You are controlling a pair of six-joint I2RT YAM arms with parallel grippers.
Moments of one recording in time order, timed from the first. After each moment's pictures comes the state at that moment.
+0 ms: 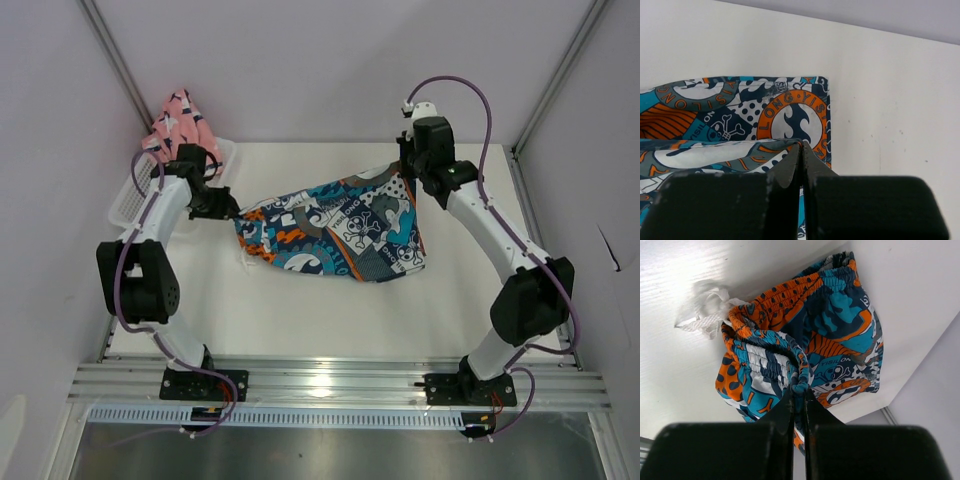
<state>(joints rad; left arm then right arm) 0.01 1.71 1.47 -0.99 0.14 -1.45 0.37 1.63 1.56 -0.41 0.20 0.04</state>
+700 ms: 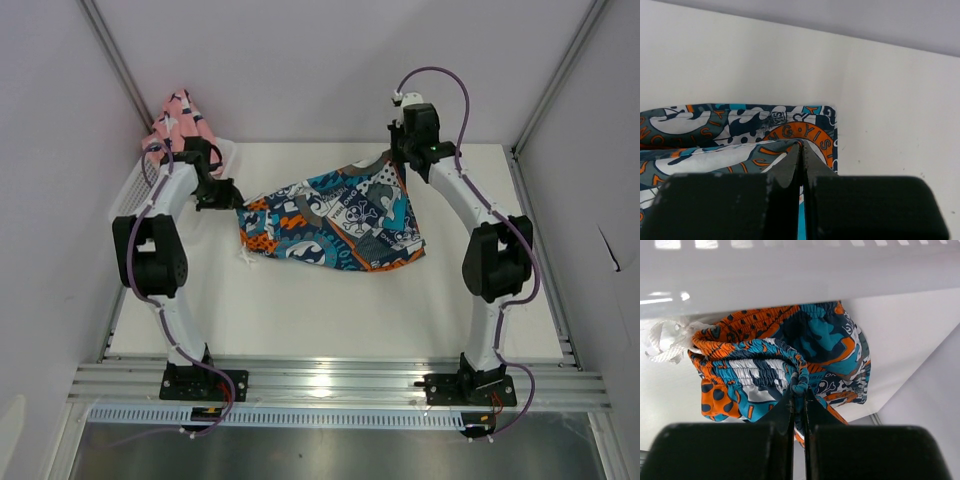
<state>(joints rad) 0.03 1.95 1.65 -0.98 0.19 -1.48 0.30 2.00 1.85 -0.37 0.11 0.03</state>
